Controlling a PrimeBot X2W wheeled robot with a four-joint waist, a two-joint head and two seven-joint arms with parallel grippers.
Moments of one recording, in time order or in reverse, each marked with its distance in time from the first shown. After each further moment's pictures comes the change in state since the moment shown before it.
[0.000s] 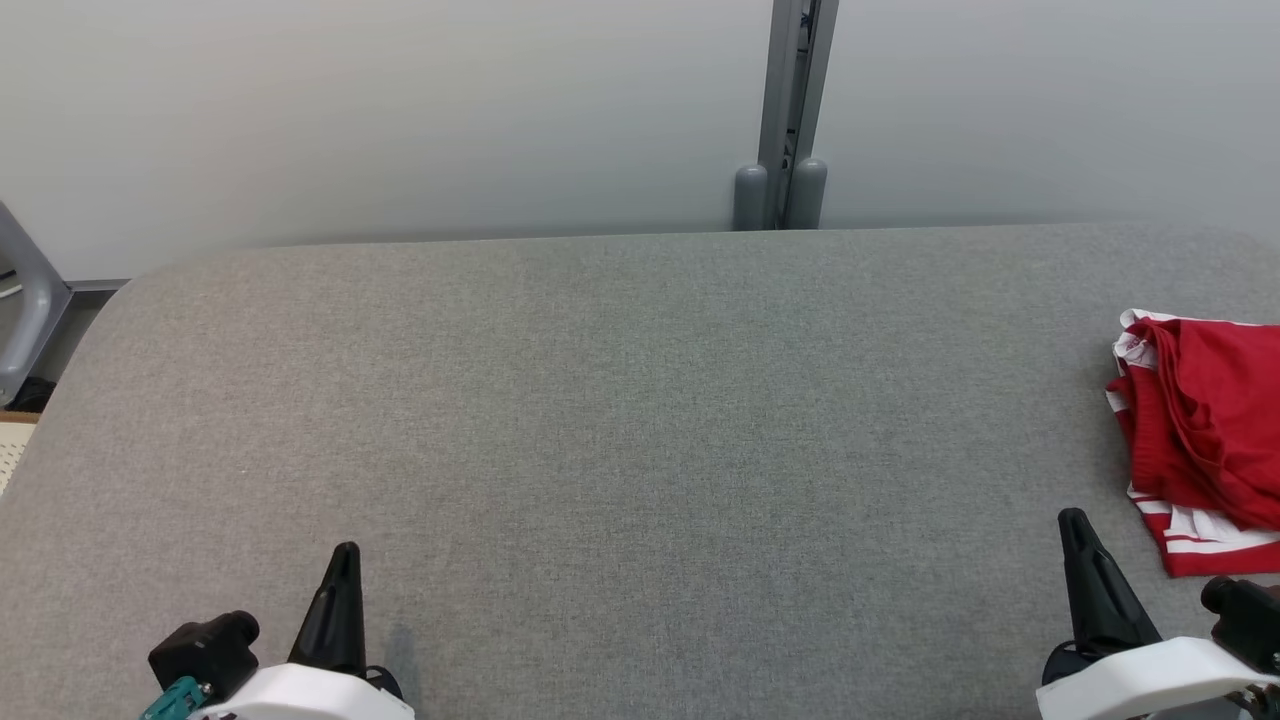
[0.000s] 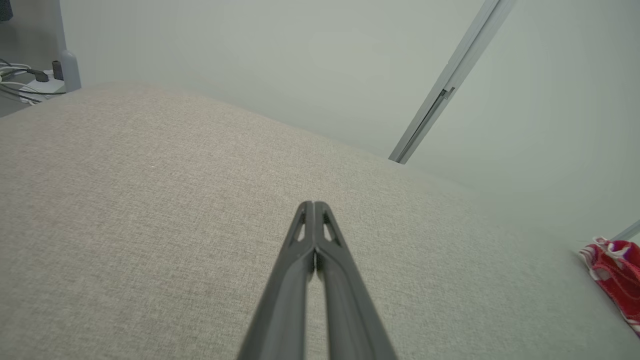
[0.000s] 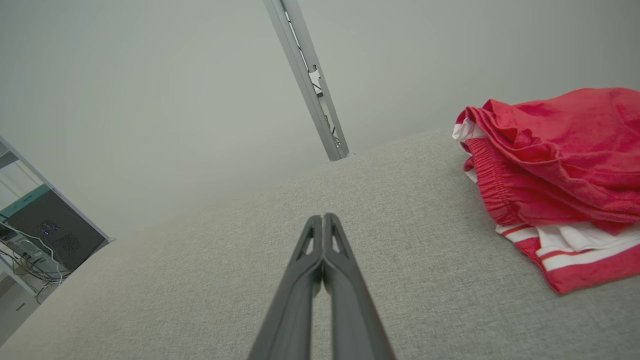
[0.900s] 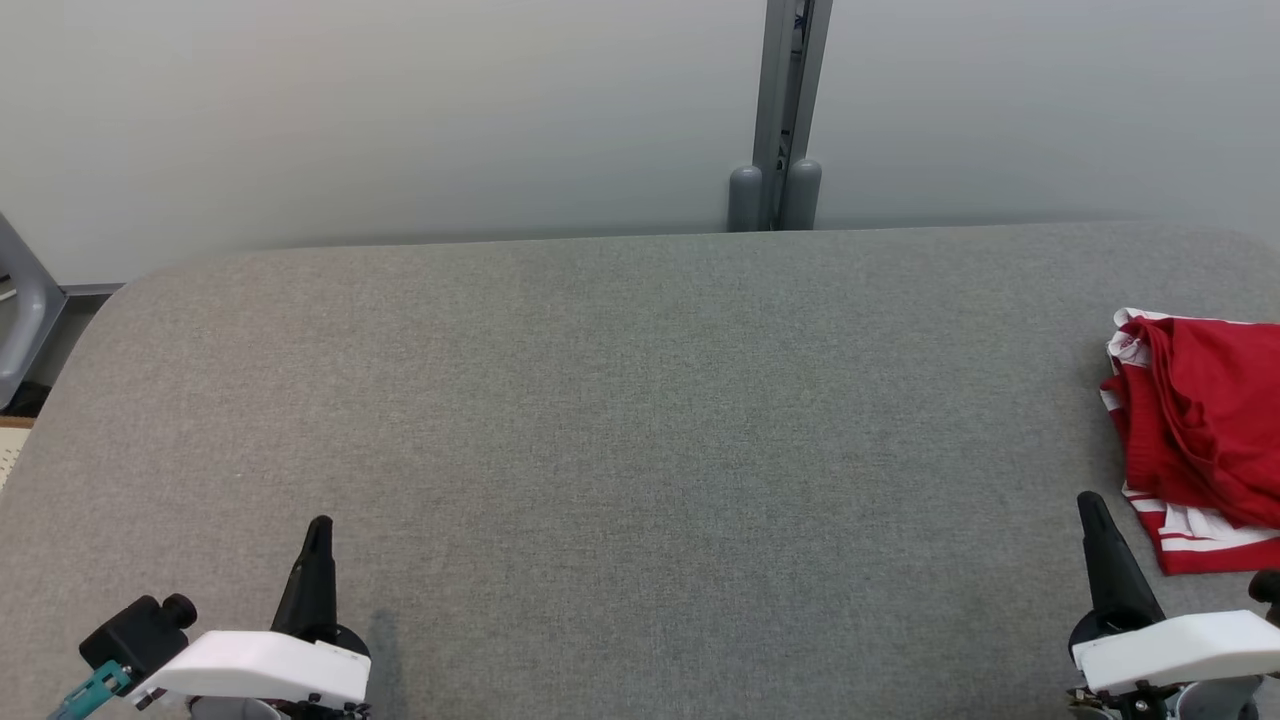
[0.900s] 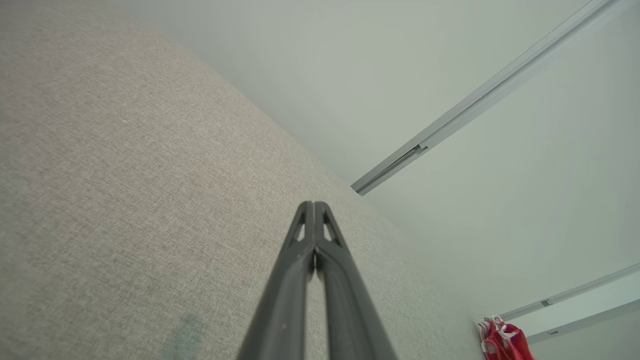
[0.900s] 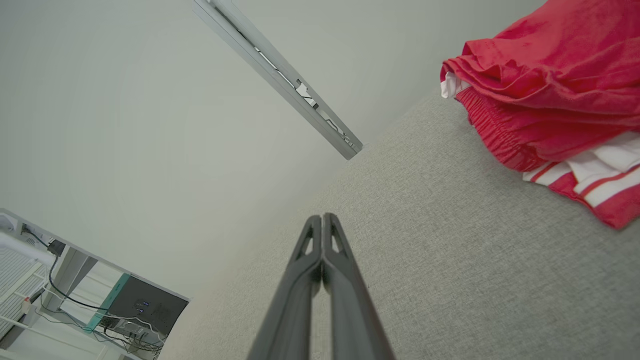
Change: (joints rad) left arm -0.045 -0.024 0.088 0.000 -0.365 -0.063 0.102; right arm -0.044 0.000 -0.030 0.030 0.406 0.000 0.076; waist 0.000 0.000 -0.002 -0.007
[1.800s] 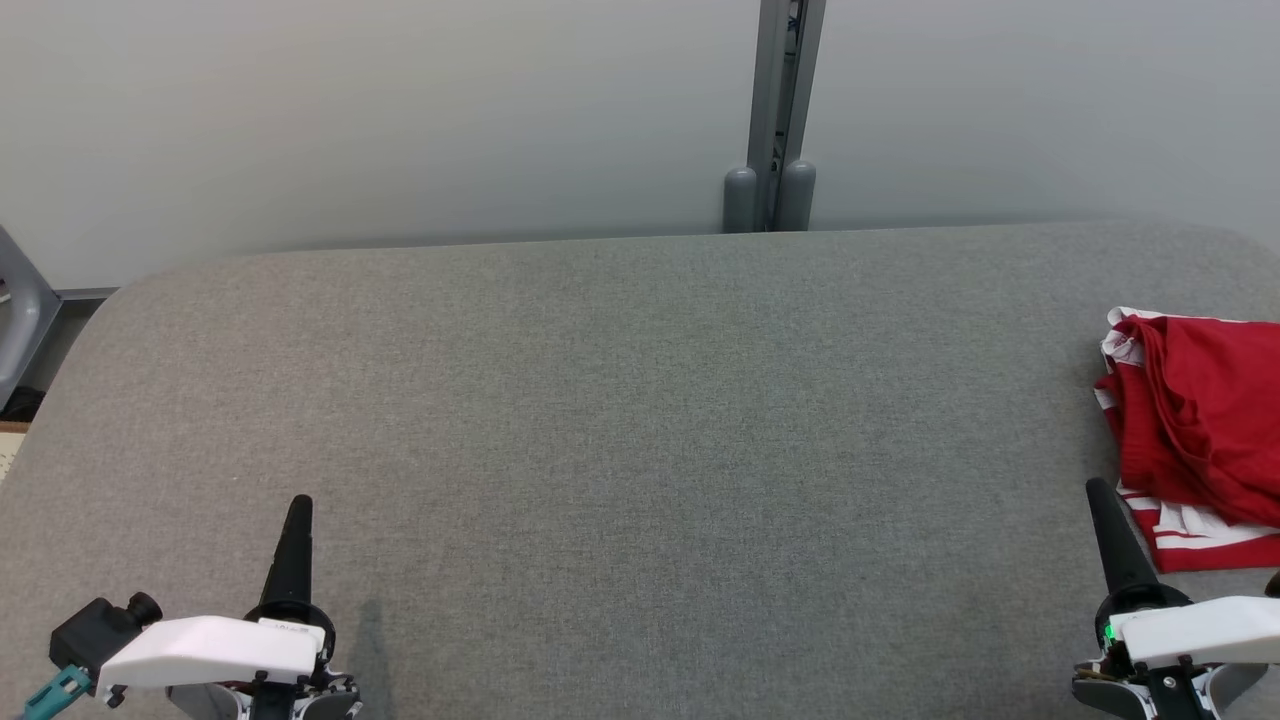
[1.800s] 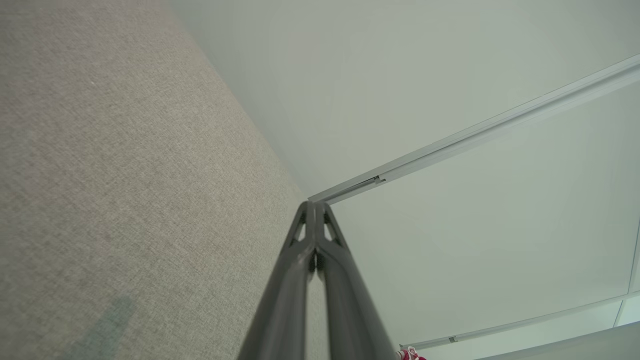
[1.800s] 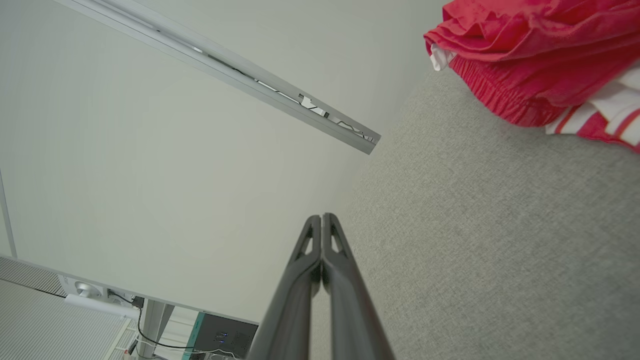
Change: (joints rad) left arm -0.030 -0.016 0.067 0.000 -0.266 -0.047 0.075; right arm -0.036 0.000 -0.024 0.022 0.299 0.000 0.059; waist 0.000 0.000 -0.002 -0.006
